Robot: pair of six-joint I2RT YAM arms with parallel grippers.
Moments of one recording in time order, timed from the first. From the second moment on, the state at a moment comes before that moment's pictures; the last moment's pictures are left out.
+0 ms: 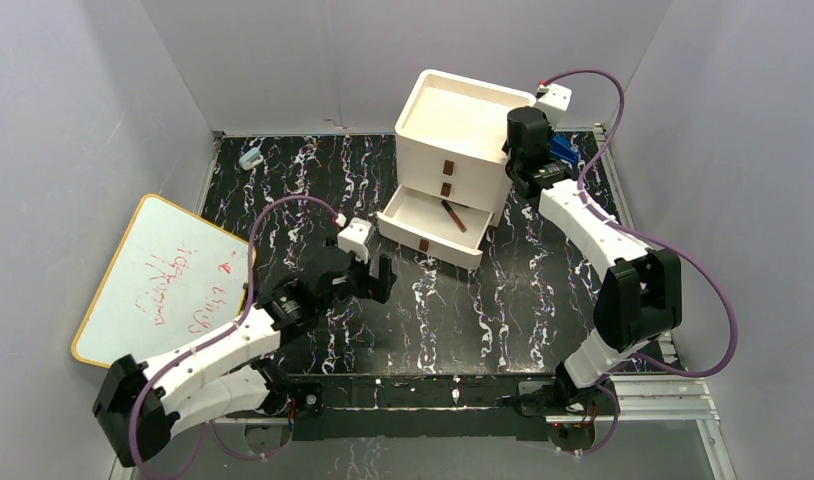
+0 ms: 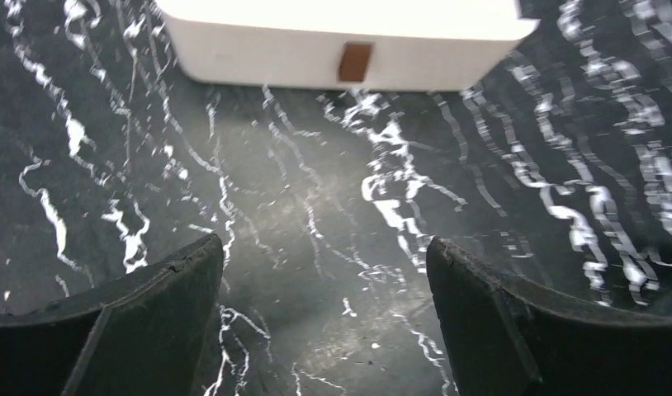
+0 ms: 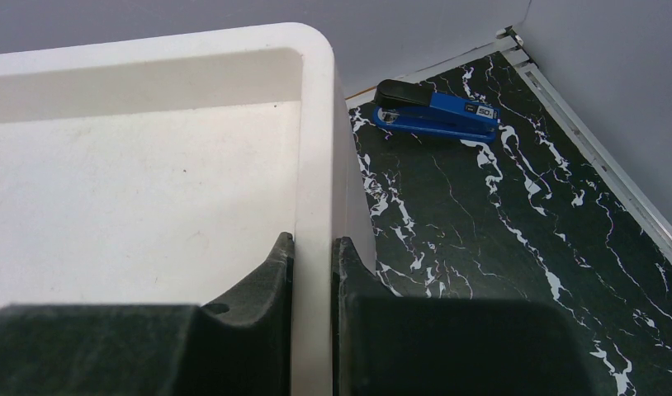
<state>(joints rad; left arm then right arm) -0.81 0.92 0.59 -0.10 -0.18 -0.28 0.40 1.65 1.37 -0.11 0.61 0.39</state>
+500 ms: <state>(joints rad) -0.87 1.64 0.62 0.44 -0.40 -0.21 0.40 1.65 1.39 -0.13 0.61 0.39</state>
